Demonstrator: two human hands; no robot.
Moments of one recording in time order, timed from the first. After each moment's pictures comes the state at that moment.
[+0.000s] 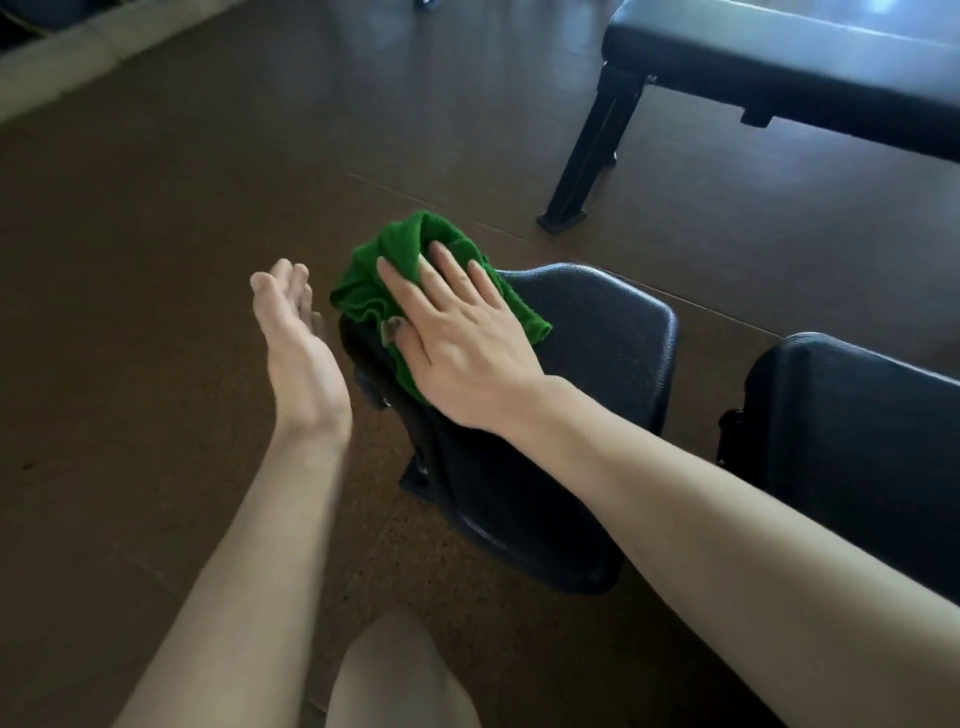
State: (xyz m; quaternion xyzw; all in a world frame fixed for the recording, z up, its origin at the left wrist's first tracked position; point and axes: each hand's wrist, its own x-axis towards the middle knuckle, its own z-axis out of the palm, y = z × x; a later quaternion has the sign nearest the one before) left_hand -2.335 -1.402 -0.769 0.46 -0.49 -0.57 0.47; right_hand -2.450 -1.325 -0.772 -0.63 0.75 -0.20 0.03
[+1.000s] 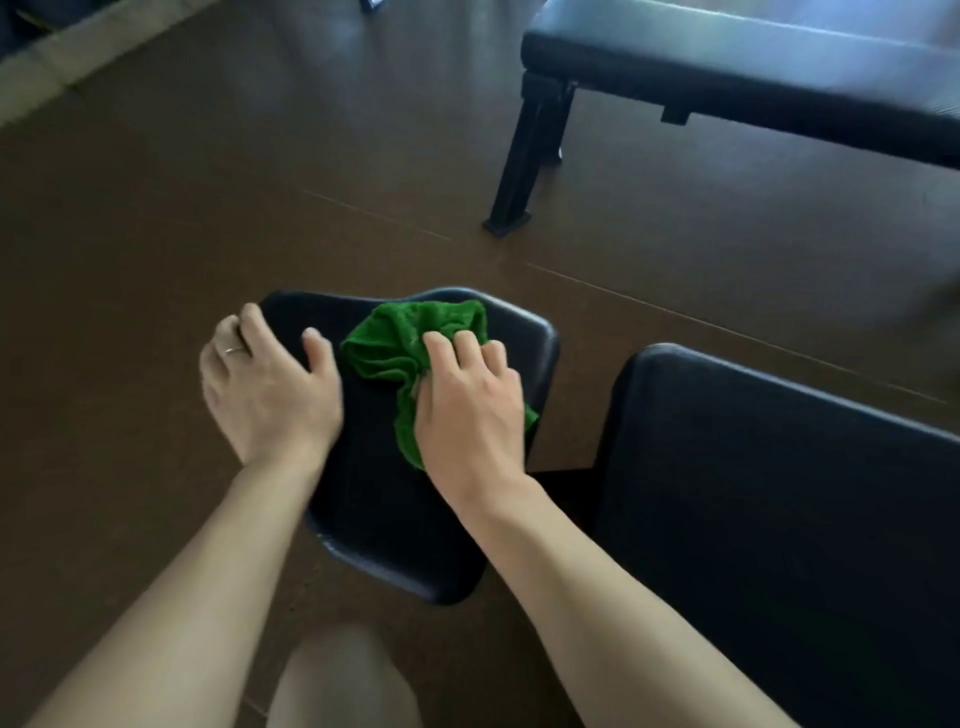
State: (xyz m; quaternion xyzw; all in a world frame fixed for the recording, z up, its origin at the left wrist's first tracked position) left_hand -2.387 -1.358 -0.779 0.59 -0.77 -0.08 0.22; right_hand -2.483 -1.228 -0.775 -0.42 0.85 -0.30 -0.01
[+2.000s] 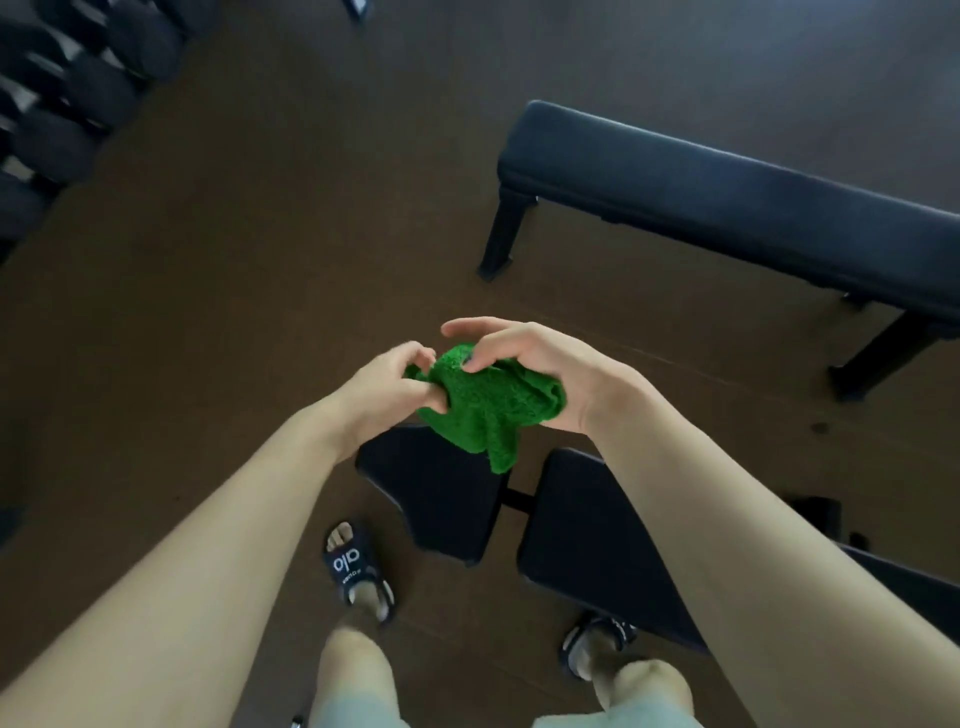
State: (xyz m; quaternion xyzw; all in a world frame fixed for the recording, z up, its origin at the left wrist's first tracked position) left_hand -2.497 -1.368 -0.302 0.42 -0.71 -0.54 -0.17; right_hand -2.651 -1.233 -0.287 -0.05 0.51 -0.50 0.70
